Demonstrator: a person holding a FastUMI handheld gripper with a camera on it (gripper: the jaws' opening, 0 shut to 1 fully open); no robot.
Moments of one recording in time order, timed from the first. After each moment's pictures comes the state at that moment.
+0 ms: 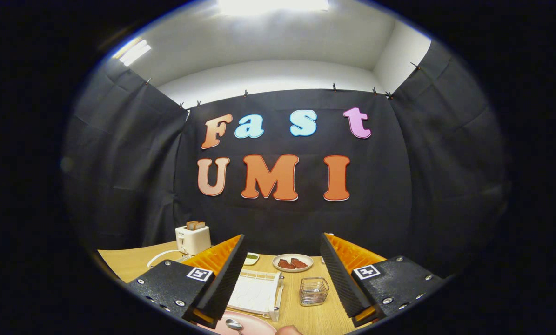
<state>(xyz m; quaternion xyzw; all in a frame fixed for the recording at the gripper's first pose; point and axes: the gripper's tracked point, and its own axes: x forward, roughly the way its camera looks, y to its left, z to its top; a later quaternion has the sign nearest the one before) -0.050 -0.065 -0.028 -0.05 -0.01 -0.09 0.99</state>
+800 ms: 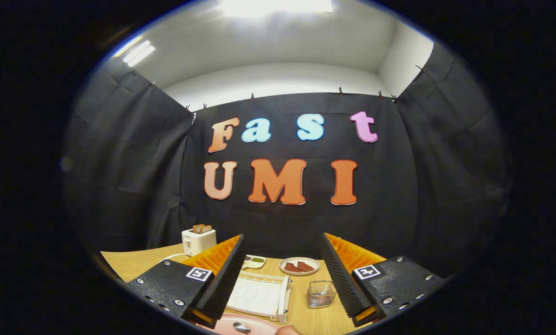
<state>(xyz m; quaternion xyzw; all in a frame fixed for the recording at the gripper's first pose) -0.048 -0.047 -0.025 -0.05 -0.02 -0.08 1.00</state>
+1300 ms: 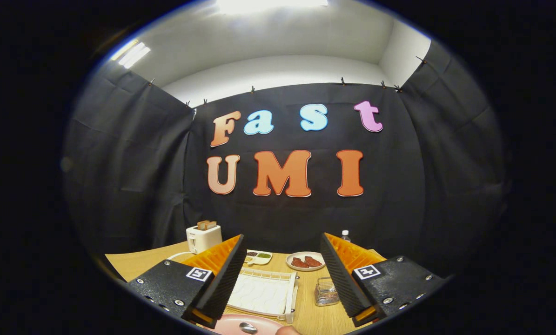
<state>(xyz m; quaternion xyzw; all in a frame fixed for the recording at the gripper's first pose) -0.031 -0.040 -0.036 -0.04 0.00 -0.06 1.00</state>
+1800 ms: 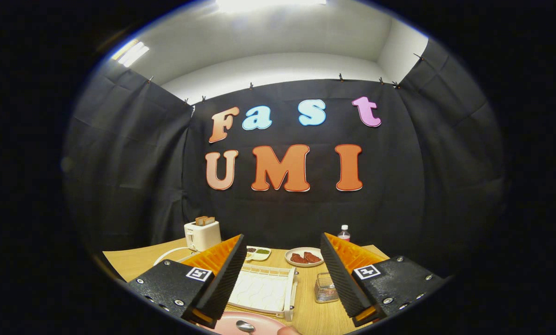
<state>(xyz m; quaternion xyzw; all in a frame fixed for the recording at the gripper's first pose) -0.032 -0.051 -0.056 -0.03 0.01 -0.07 1.00</state>
